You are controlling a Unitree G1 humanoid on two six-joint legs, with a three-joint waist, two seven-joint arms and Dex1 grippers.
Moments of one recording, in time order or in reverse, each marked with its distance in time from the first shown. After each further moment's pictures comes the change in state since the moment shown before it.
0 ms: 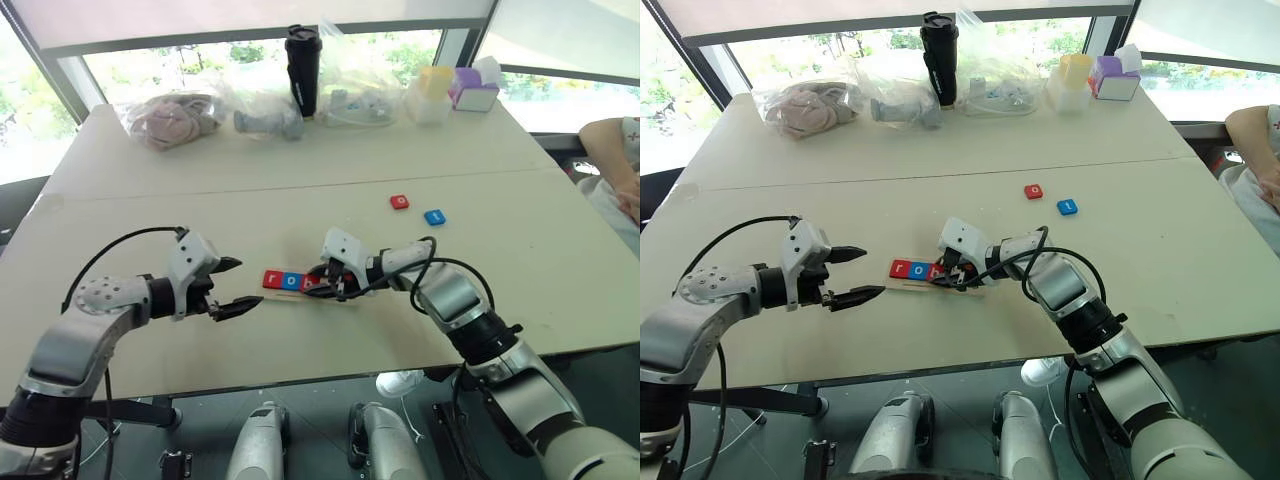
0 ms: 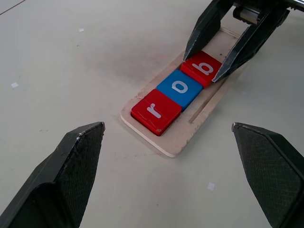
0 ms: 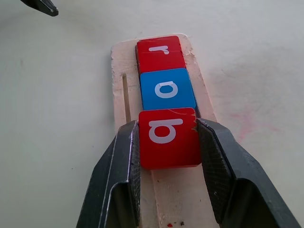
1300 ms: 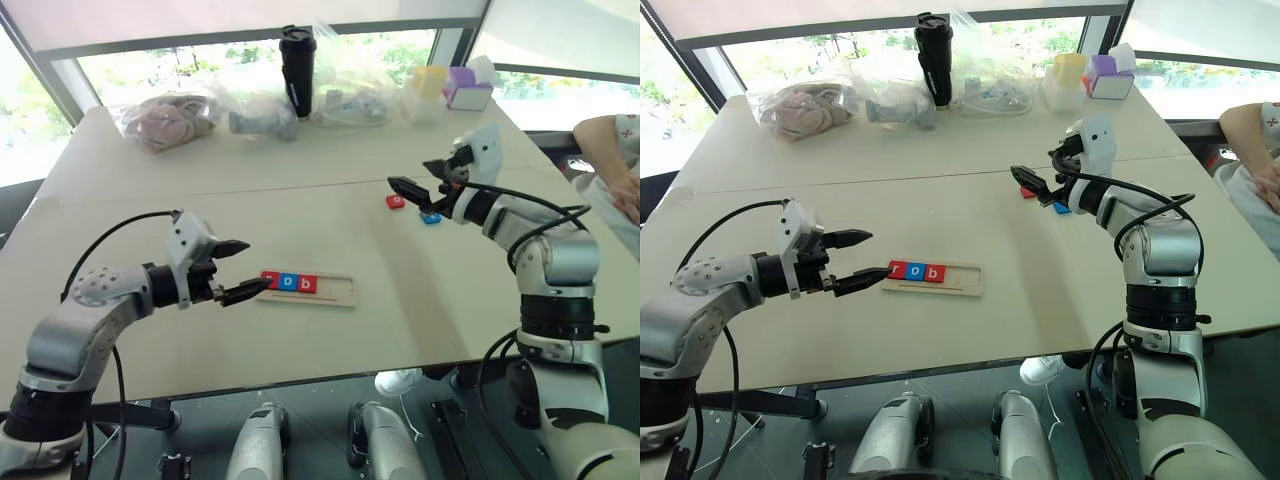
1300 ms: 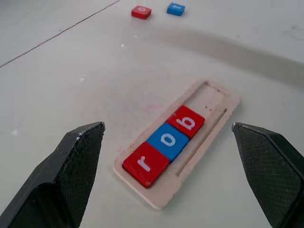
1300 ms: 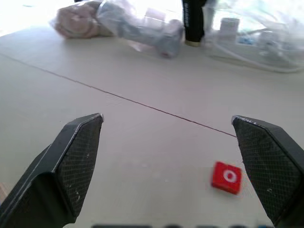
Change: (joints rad) left arm -0.071 -0.044 0.052 -0.035 -0.115 0.056 0.032; right arm -0.037 -0.069 -0.618 -0.033 0.152 0.170 -0.392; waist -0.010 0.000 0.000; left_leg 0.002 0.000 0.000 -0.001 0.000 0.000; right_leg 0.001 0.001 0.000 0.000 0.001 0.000
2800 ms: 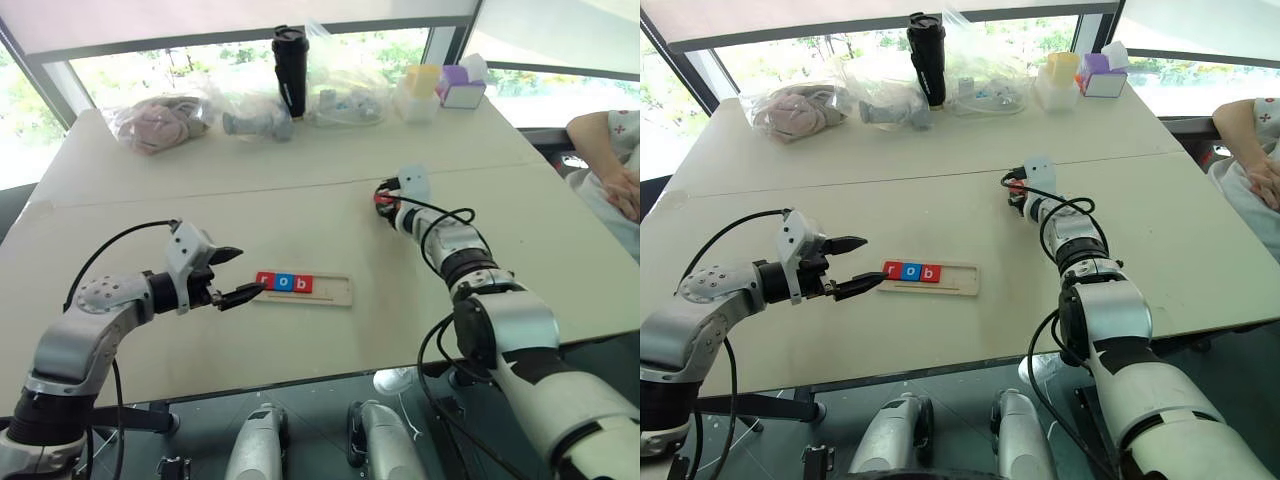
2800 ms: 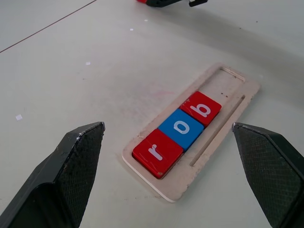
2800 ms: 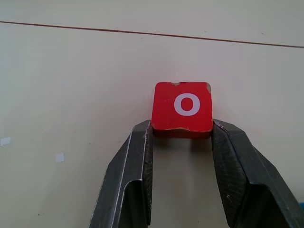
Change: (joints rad) left arm 0.059 -0.006 -0.014 0.035 0.051 -0.051 0.021; right arm -0.377 0.185 0.089 1.052 -0.242 -0.527 -0.244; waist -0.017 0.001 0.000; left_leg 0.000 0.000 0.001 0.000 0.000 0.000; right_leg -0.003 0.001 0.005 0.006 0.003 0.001
